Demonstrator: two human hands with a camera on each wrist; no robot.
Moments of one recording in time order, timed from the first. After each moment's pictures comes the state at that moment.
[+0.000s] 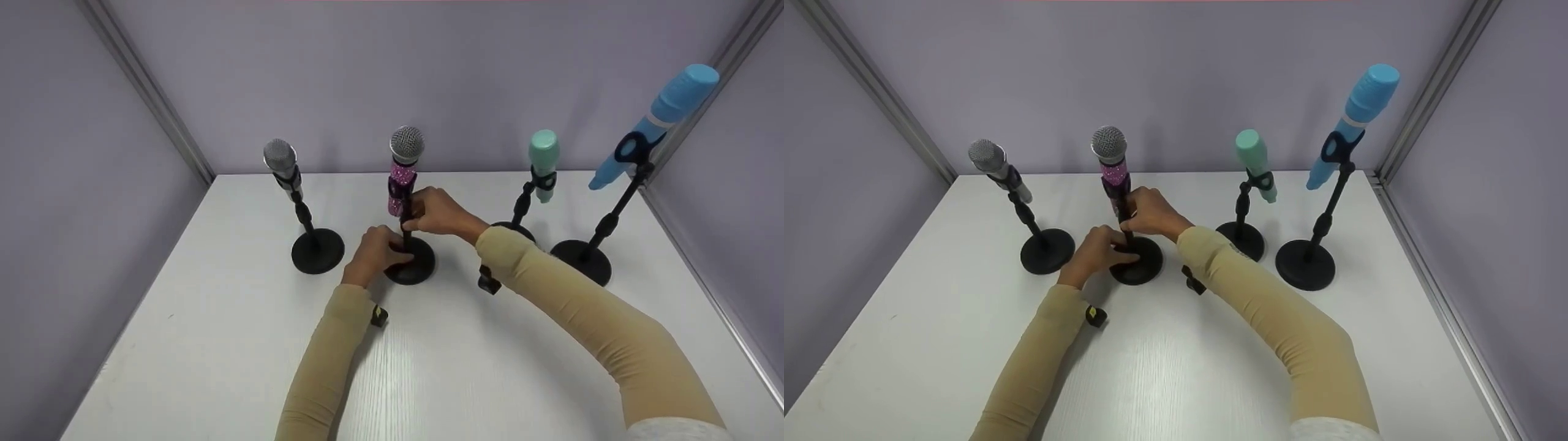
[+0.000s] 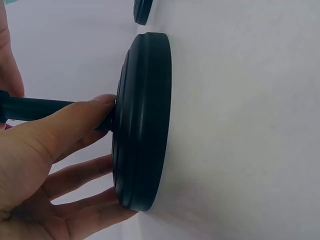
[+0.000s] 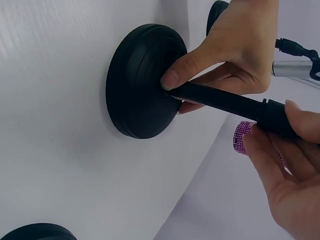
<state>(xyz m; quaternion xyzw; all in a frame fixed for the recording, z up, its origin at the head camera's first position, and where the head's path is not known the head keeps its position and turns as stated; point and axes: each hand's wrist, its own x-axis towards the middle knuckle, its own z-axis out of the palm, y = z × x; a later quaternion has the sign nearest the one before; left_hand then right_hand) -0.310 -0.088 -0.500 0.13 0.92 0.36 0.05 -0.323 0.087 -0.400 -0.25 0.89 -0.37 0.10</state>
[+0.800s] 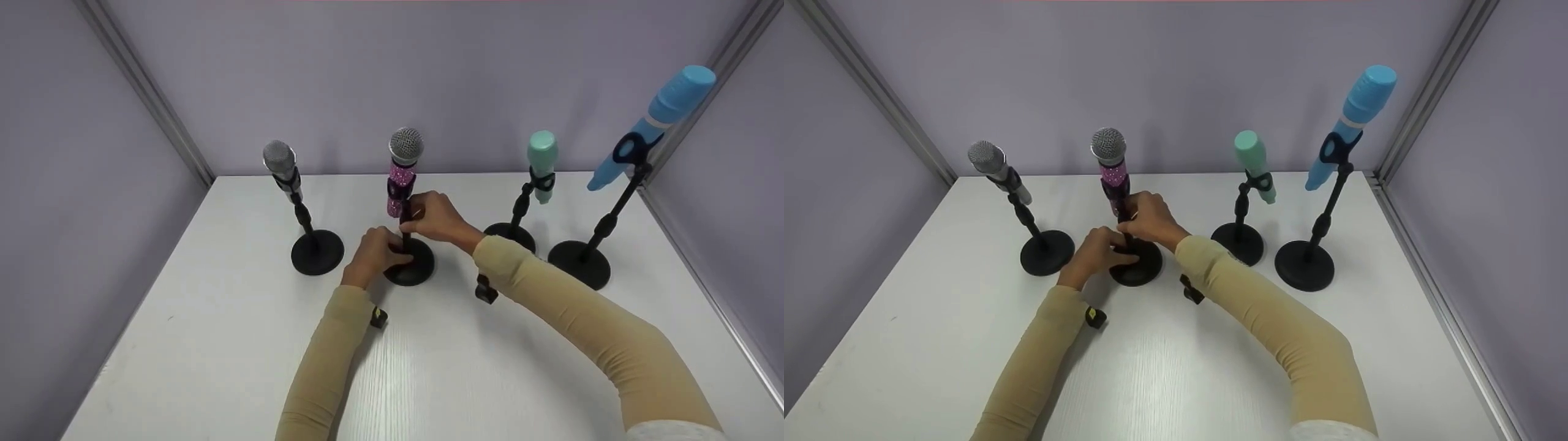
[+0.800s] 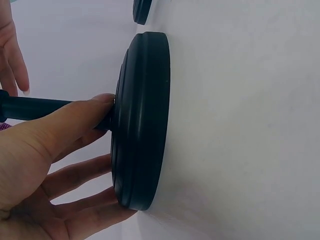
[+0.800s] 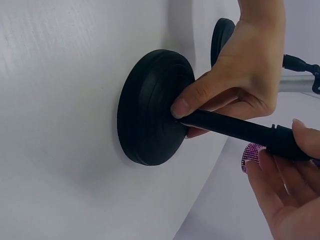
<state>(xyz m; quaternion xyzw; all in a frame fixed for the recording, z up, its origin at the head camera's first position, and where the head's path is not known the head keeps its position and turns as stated) -0.310 -0.087 -0.502 0.13 0.92 0.37 0.05 -0.316 0.084 -0.409 -0.20 0.89 -0.40 0.06</state>
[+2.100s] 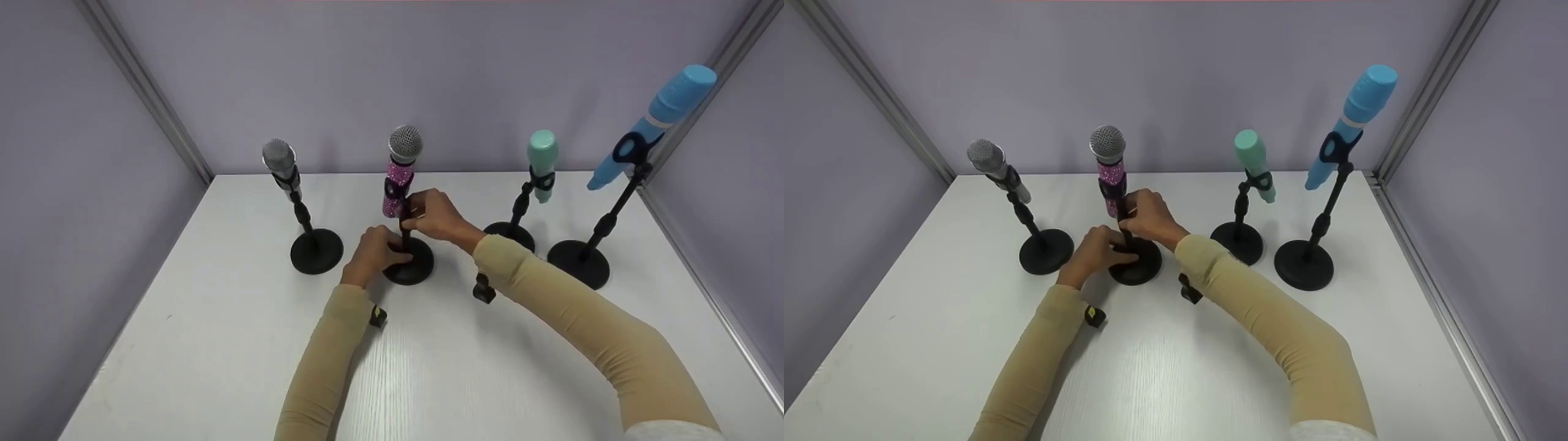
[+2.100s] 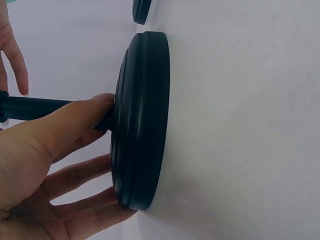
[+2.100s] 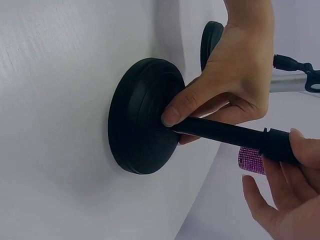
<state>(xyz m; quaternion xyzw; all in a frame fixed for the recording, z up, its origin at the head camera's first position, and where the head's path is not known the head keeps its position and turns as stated) -0.311 -0.088 -0.501 0.15 0.92 0.37 0.03 -0.315 0.082 -0.406 -0.19 0.88 -0.43 0.07</state>
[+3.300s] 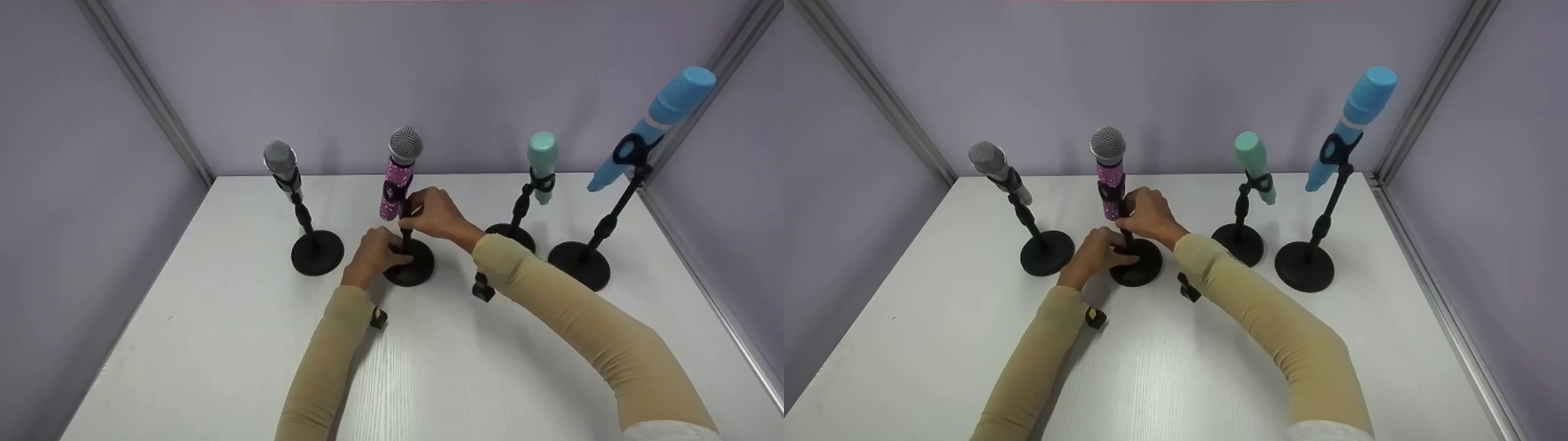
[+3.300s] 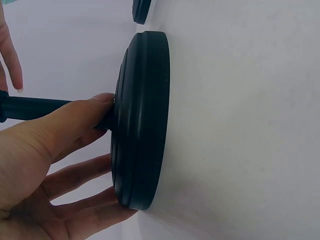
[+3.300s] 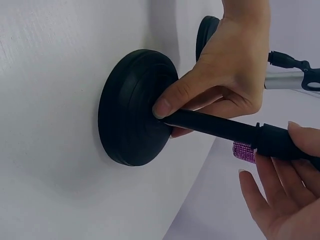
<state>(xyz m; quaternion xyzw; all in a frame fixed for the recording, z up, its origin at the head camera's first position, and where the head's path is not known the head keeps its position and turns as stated) -0.313 -0.087 -0.503 0.14 0.92 0.36 0.04 -0.314 0.081 -0.400 -0.19 0.90 -0.39 0.03</state>
